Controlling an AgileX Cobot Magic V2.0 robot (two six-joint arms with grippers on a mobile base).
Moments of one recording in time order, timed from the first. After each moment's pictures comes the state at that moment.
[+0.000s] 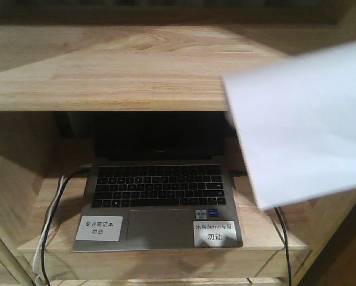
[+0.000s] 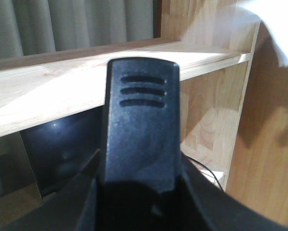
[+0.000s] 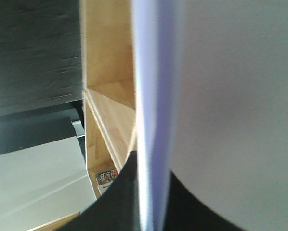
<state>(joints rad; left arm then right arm) -0.52 0.20 -0.88 -0.18 0.87 0.11 0.19 0.56 -0.35 -0.38 -1.09 1.35</state>
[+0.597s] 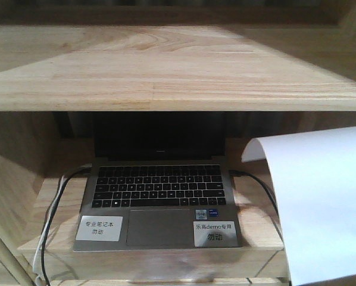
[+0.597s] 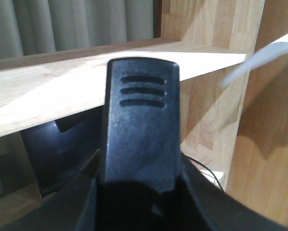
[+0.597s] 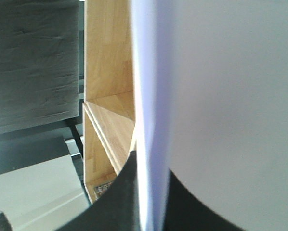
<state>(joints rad) -0.52 0.20 -0.88 -0.18 0.87 0.11 0.10 0.31 -0.19 -0.38 -1.00 1.49</state>
